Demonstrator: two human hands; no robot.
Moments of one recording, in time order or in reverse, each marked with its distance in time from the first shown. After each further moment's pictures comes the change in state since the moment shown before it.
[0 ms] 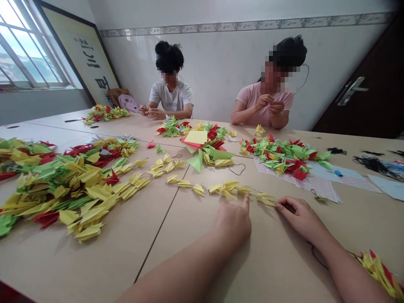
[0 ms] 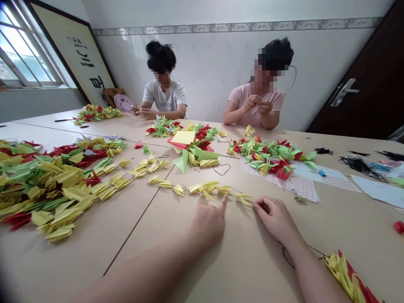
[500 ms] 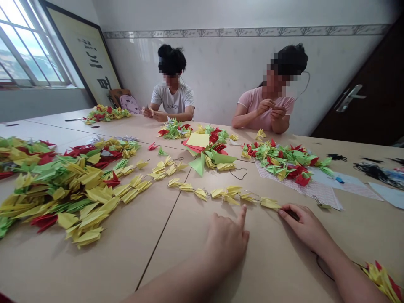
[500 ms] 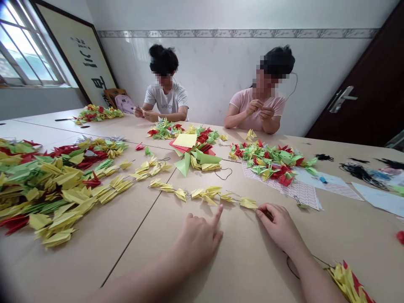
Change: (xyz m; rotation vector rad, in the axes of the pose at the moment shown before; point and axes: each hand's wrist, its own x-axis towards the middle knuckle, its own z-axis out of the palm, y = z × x) left_hand -0.040 -0.027 -0.002 -0.067 0.042 -0.032; right_hand -0.001 0.001 0.000 -0.015 0.032 -0.004
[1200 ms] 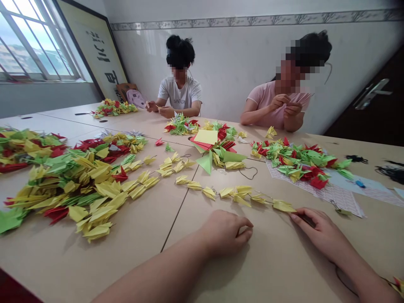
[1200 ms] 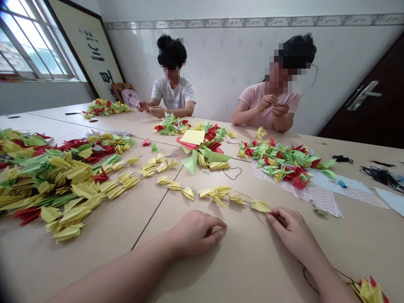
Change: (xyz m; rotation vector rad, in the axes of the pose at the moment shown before) left_hand 0.002 -0.041 -0.007 -0.419 -0.032 0.265; right_hand 0.001 0.000 -0.001 -0.029 -0.048 0.027
